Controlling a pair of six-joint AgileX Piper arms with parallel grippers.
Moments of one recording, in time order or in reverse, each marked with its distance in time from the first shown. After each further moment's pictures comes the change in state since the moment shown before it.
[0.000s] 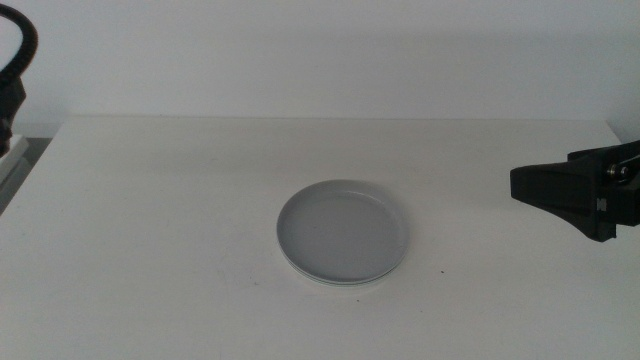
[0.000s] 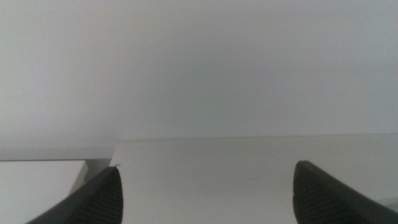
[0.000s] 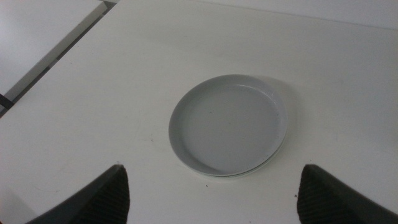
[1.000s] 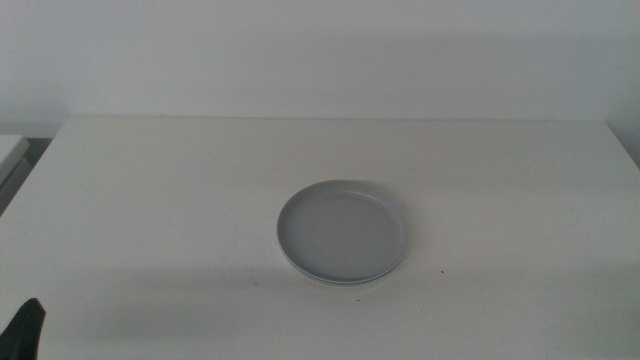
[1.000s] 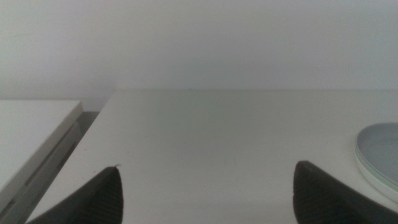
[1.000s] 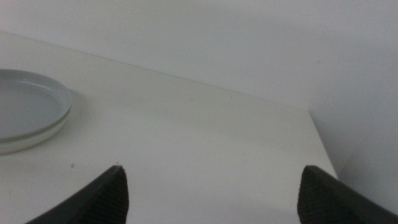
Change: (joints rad) left arm 0.000 -0.754 0.726 -0.045 -0.097 -0.001; right arm -0.199 -0.899 0.806 -0.383 -0.483 -0.002
